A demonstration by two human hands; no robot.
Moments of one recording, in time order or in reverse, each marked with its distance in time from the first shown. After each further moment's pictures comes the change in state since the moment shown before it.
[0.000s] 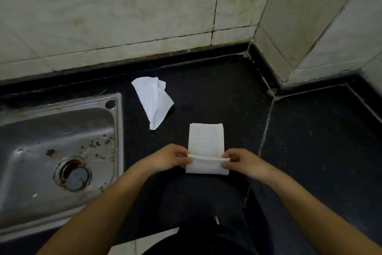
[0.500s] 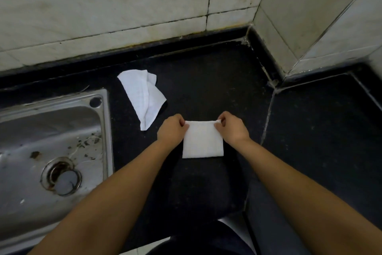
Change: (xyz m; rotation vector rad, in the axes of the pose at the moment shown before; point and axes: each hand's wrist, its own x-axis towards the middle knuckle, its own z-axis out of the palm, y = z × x) left_hand 0.089 0.021 -0.013 0.337 0.550 -0.068; right_hand 0.092 -0.025 -0.018 -0.289 0.506 0.131
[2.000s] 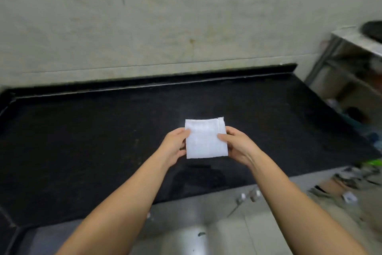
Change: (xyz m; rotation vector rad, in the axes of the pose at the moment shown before) left_hand -0.548 0.168 0.287 -0.203 -1.367 0.429; right_hand -0.682 0.307 0.002 1.513 1.148 0.537
